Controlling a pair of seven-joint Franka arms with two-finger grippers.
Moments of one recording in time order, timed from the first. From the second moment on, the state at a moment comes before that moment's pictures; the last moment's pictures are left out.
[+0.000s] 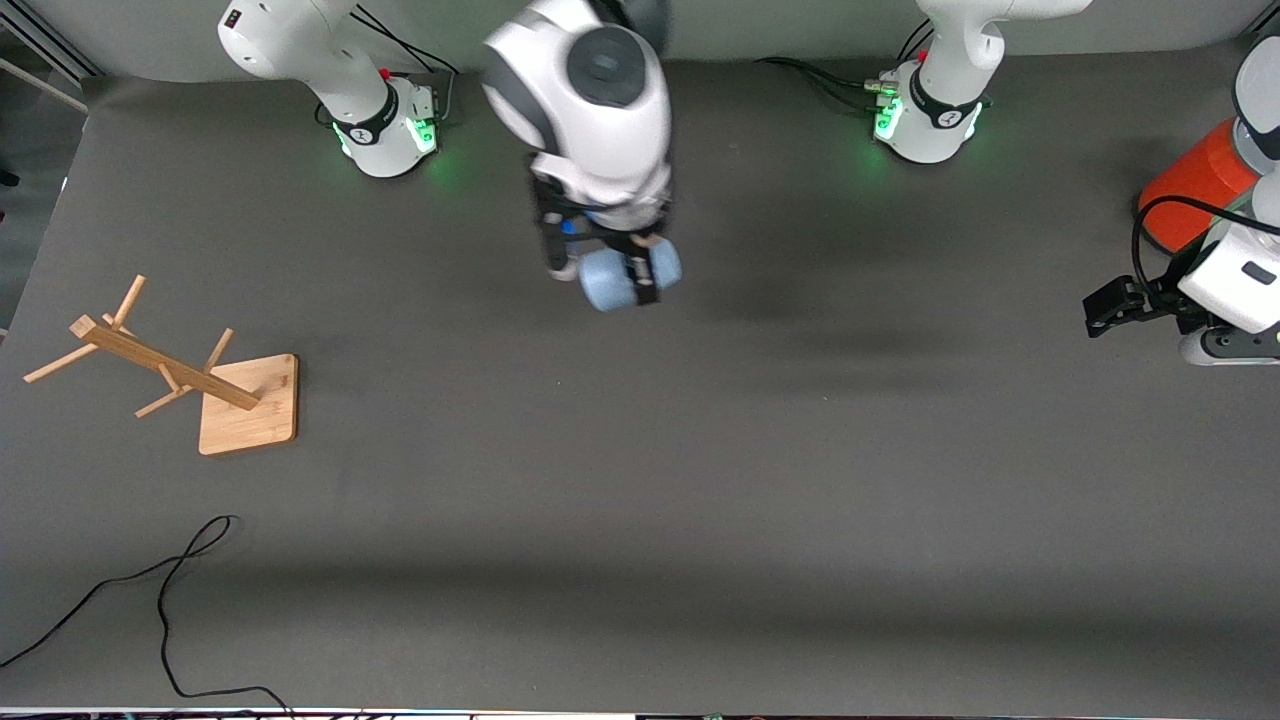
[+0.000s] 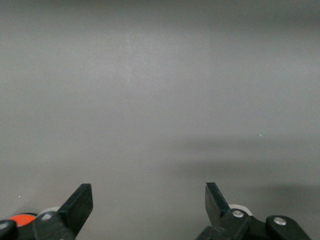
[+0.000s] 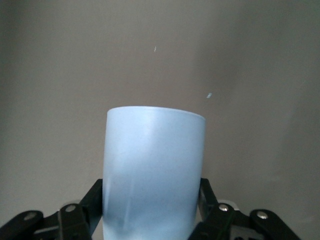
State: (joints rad) left arm -0.06 0.00 0.05 -1.76 0.06 1.78 -0.02; right arm 1.04 0.56 -0.27 -1.23 0.15 1.76 2.18
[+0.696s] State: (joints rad) left arm -0.06 0.01 0.05 -1.76 0.06 1.78 -0.02; right arm 1.13 0.98 -0.25 -1.07 0.15 2.03 2.48
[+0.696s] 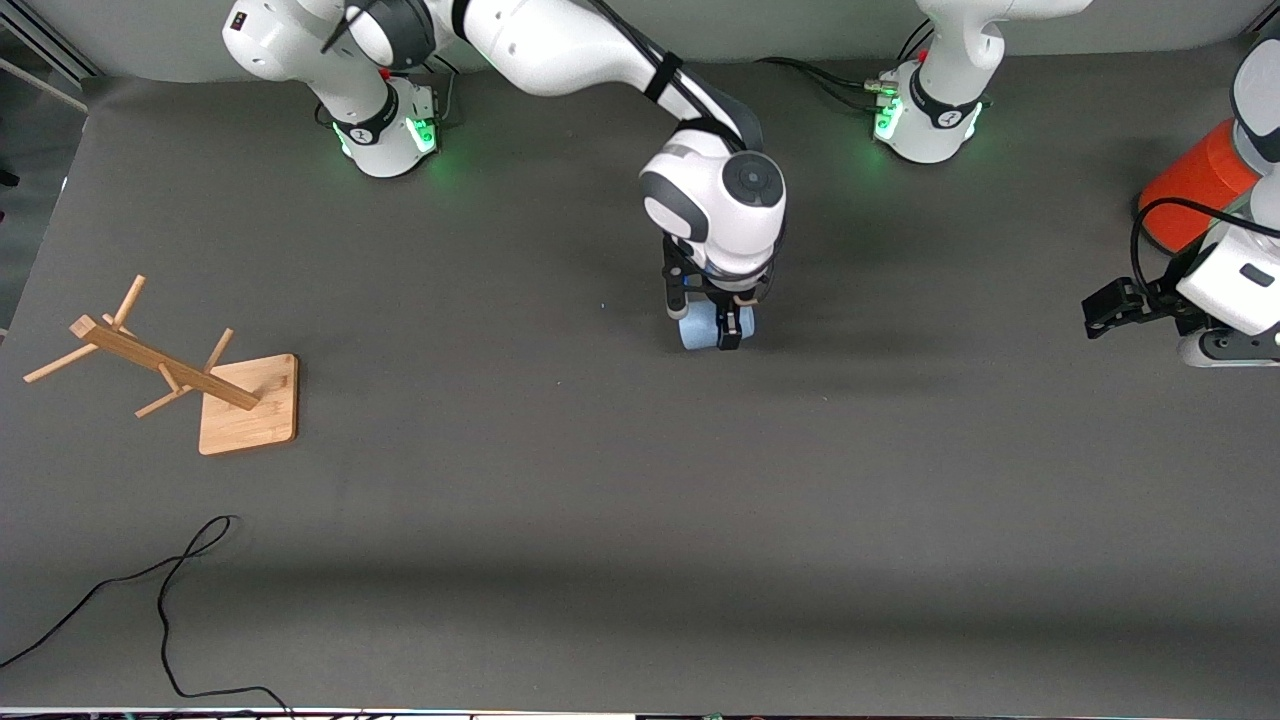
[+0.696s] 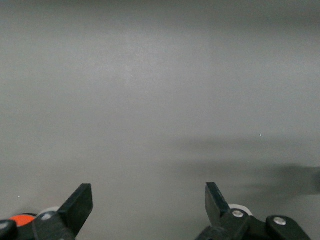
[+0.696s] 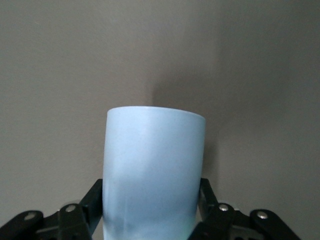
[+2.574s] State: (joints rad) left arm -0.07 0.02 0.05 -1.76 0.06 1.80 -0.02; right arm 0.94 0.62 -0.27 -0.99 0.20 1.49 2.04
